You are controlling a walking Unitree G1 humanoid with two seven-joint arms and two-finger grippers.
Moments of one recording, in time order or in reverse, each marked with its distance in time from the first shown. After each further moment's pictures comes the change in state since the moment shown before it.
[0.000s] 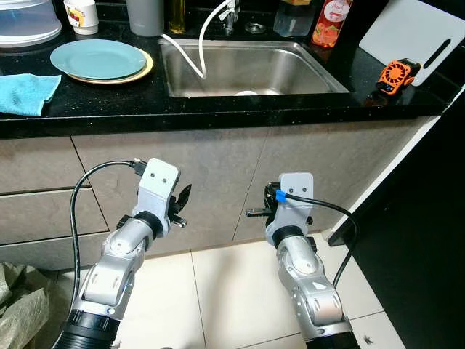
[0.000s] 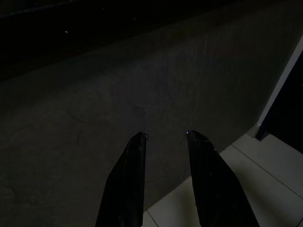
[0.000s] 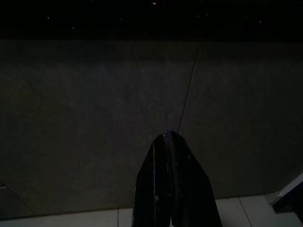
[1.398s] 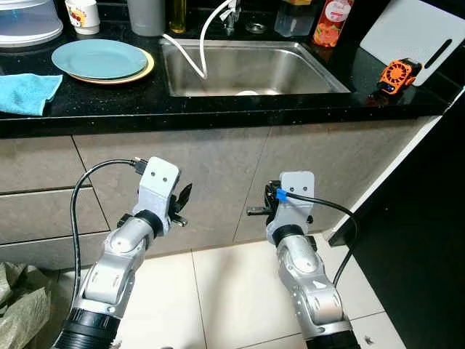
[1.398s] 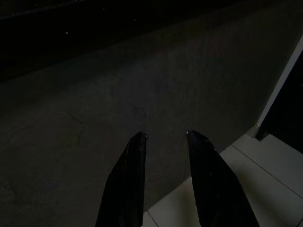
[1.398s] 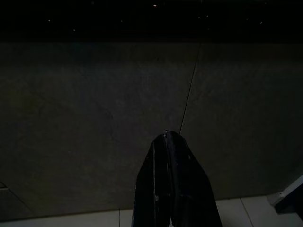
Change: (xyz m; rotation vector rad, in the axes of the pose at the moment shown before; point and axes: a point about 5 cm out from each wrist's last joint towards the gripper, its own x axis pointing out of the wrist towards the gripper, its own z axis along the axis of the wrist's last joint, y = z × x) left arm 0.001 0.000 0.001 0.001 -0.002 -0.005; right arm 0.001 0.000 0.001 0.006 -0.003 -0.002
